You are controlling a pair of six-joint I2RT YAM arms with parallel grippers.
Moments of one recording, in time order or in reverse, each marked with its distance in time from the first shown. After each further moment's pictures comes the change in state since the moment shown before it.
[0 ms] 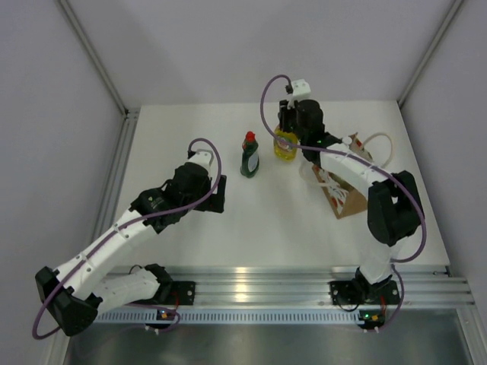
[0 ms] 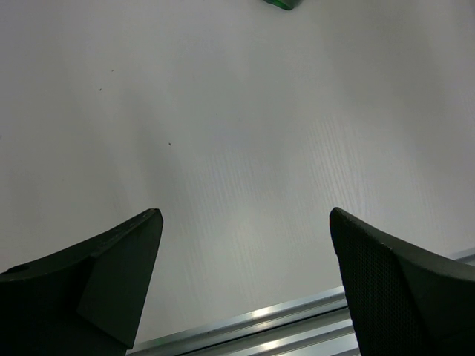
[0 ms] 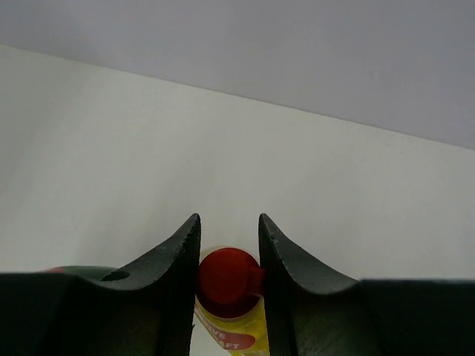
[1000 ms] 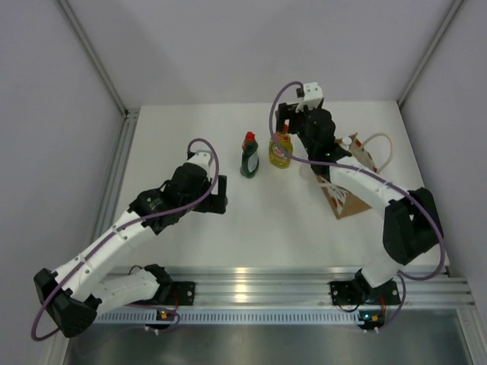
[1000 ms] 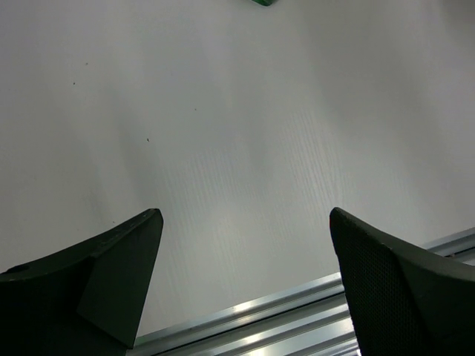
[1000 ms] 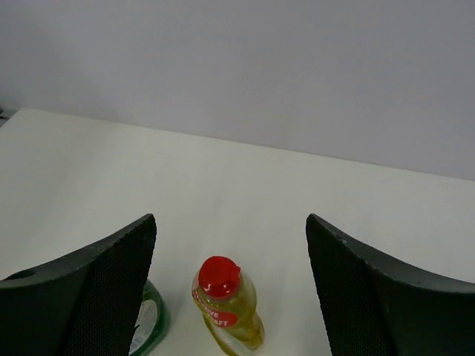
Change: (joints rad) left arm 0.000 -0.004 0.000 0.000 0.037 -0.031; right arm 0.028 -0.132 -0.183 0.204 0.039 0.016
